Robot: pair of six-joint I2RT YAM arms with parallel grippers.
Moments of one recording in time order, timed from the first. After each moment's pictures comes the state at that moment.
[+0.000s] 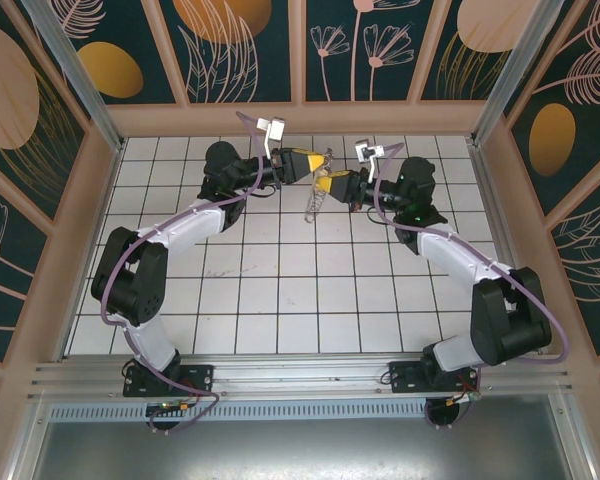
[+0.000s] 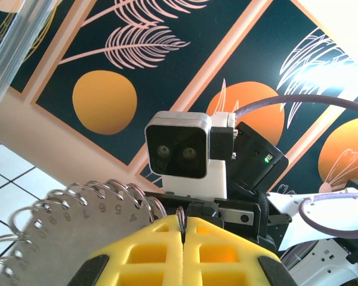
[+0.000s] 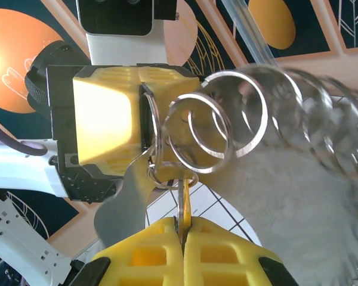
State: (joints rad) left arm -0.48 1.78 1.23 0.89 0.97 -0.95; right arm 0.35 1.44 0.92 0.57 -0.96 0.61
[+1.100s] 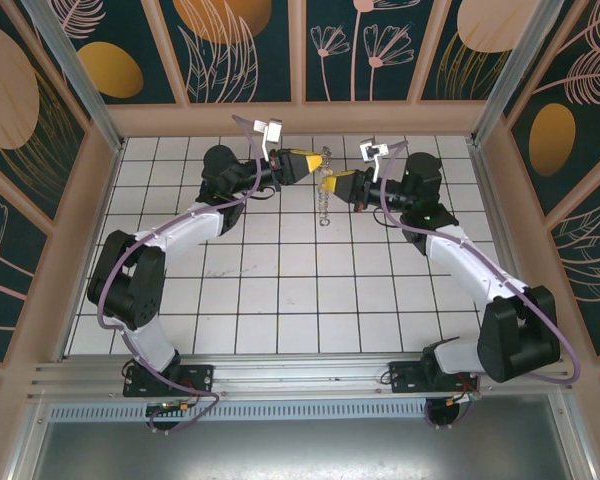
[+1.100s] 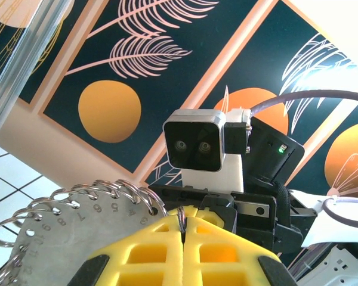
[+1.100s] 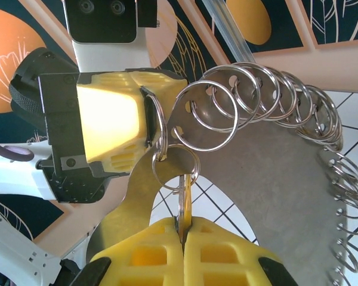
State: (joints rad) left arm -0.48 1.75 1.20 0.91 0.93 -0.93; right arm 0.33 1.34 0.96 0.31 -0.90 0.51
